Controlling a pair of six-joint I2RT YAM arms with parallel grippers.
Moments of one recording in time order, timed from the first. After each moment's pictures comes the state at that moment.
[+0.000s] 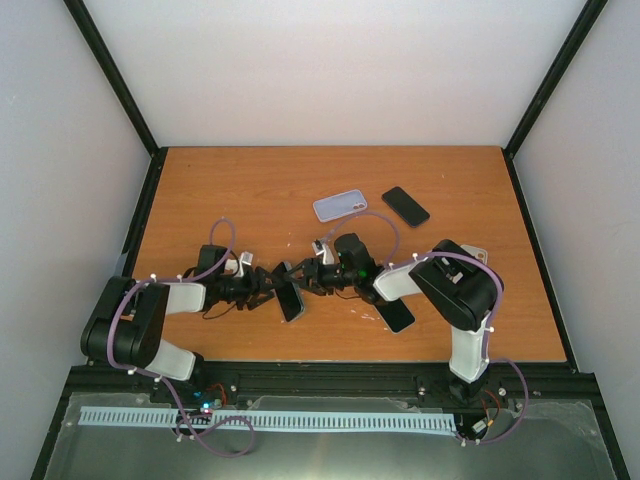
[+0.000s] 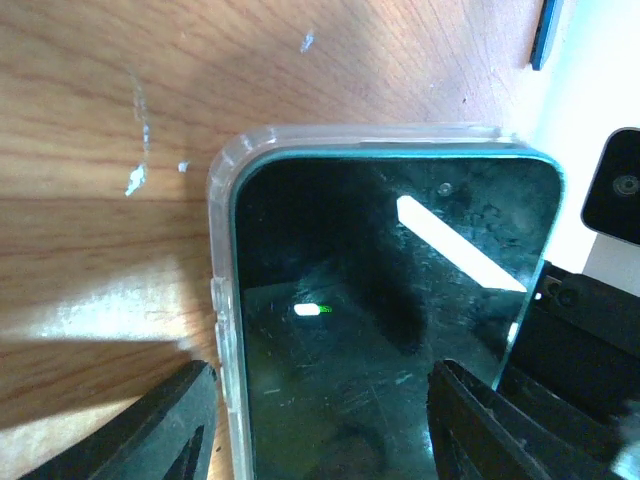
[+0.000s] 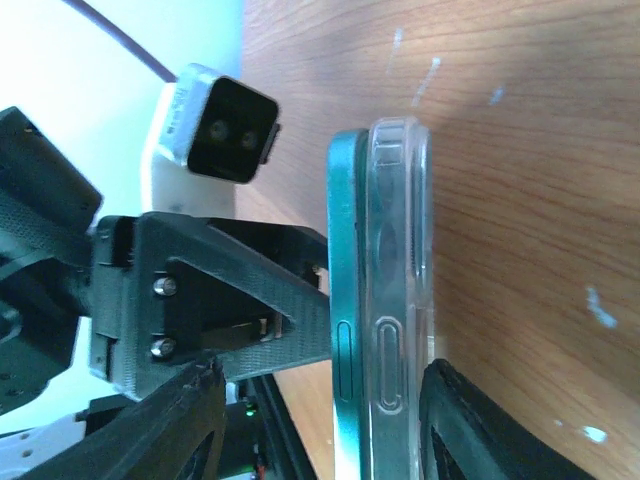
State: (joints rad) left arm -0.18 1.47 0.37 0.17 0.84 -0.85; right arm 0.79 1.90 0.78 0.67 -0.66 1.12
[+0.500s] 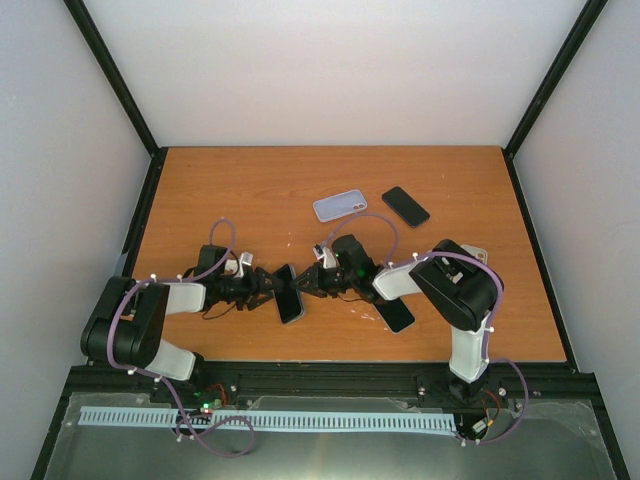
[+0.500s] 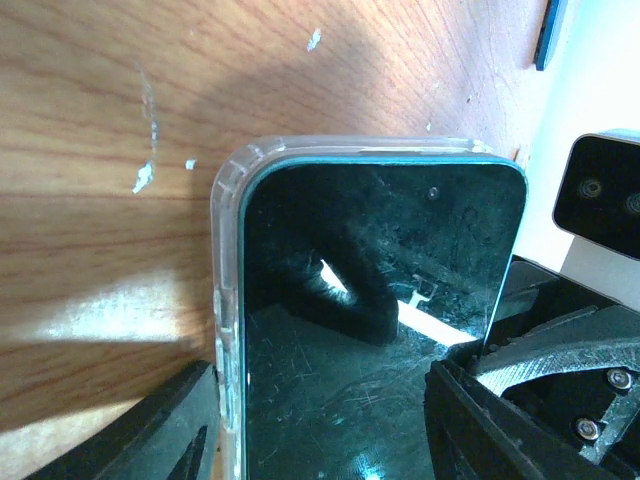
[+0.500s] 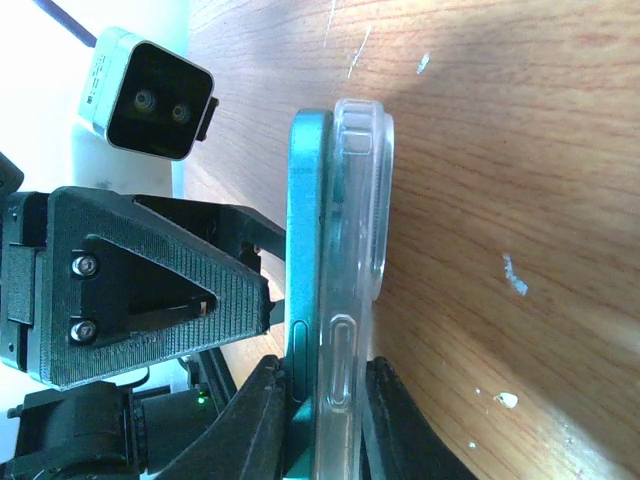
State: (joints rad) left arm -0.18 1.47 0.37 0.16 0.84 -0.85; right arm 0.79 1.90 0.80 0.53 -0.64 1.02
